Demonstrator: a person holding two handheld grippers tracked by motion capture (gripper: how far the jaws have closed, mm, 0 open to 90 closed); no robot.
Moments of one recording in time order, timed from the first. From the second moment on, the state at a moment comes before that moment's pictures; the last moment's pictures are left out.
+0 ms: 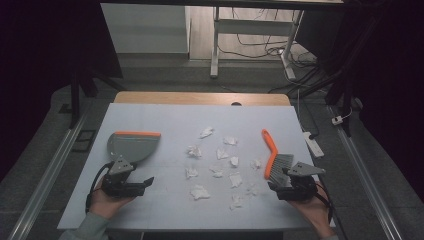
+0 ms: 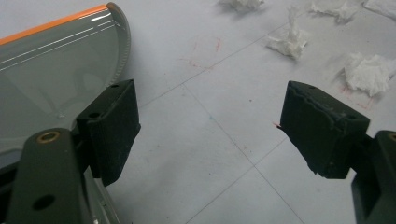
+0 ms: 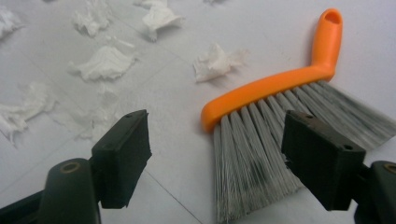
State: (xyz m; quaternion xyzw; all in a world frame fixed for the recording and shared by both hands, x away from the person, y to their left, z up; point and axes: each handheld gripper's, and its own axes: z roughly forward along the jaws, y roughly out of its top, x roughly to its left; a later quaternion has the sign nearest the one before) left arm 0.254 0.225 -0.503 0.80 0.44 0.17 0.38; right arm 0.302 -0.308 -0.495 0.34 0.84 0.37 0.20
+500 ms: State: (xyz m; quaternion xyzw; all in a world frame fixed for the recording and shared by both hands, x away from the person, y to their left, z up) left arm 0.251 0.222 -0.503 0.80 0.43 0.17 0.38; right arm 0.362 -0.298 -0.438 0.45 0.84 0.27 0.16
